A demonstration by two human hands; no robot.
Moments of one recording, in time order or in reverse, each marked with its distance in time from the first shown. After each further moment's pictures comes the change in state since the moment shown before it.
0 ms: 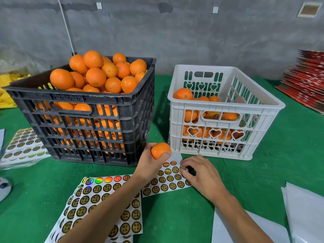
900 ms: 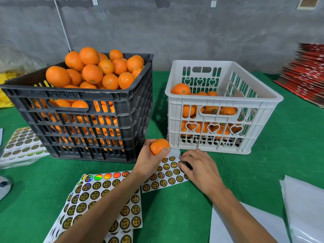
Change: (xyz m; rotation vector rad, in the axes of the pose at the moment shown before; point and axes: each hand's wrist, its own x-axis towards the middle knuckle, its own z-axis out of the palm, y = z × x) left_hand -0.002 0.002 0.000 0.002 -0.012 0.010; right_hand 0.000 -0.008 -0.001 -0.162 0.127 -0.095
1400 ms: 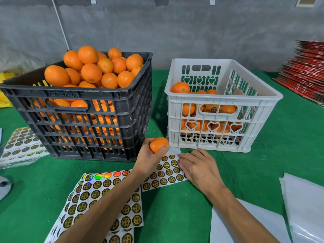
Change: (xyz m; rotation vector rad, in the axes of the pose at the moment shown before) left_hand 0.000 0.001 0.000 0.002 0.009 -0.020; right_hand 0.002 0.000 0.009 -0.219 0.214 -0.263
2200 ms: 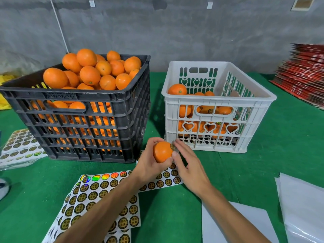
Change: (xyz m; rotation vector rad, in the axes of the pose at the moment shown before) left_hand -0.011 -0.003 0.003 0.124 -0.121 0.303; right_hand 0.007 -0.024 -0.006 0.821 -0.195 0.614
